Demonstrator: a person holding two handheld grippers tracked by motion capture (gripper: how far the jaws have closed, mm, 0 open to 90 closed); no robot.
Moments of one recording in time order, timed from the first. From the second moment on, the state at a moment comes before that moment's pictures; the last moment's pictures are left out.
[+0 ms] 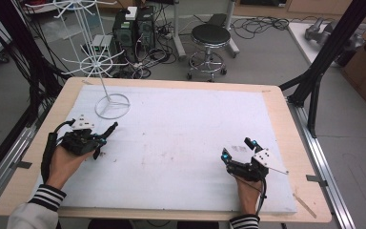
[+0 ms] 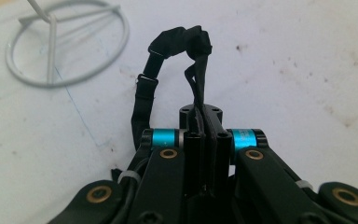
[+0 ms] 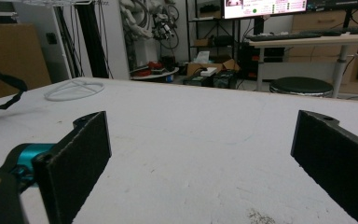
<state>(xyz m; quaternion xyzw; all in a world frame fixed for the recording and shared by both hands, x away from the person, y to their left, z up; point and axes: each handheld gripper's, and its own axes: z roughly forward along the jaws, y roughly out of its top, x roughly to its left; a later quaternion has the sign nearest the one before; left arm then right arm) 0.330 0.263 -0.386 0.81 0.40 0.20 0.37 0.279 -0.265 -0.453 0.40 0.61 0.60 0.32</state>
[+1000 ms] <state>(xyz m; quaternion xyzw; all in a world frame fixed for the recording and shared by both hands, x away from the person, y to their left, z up) 0.317 0.290 -0.353 0.71 0.41 0.26 0.51 0.279 -0.265 -0.453 0.40 0.61 0.60 0.32</state>
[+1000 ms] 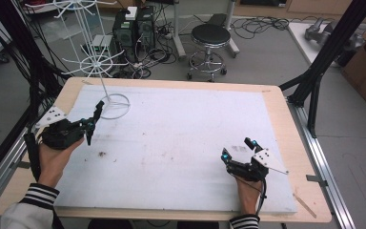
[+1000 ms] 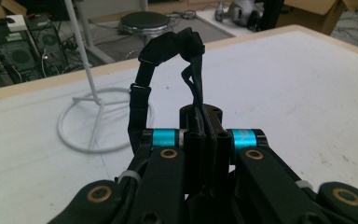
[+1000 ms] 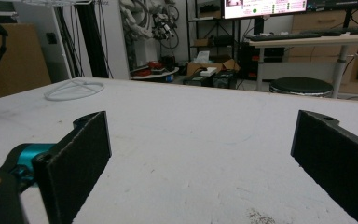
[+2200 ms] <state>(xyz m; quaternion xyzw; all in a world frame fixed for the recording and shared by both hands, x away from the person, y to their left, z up) 0.331 0.321 -0.307 0.64 0.43 0.31 0.56 0.279 -0.264 -0.453 0.40 0.62 0.60 0.32</state>
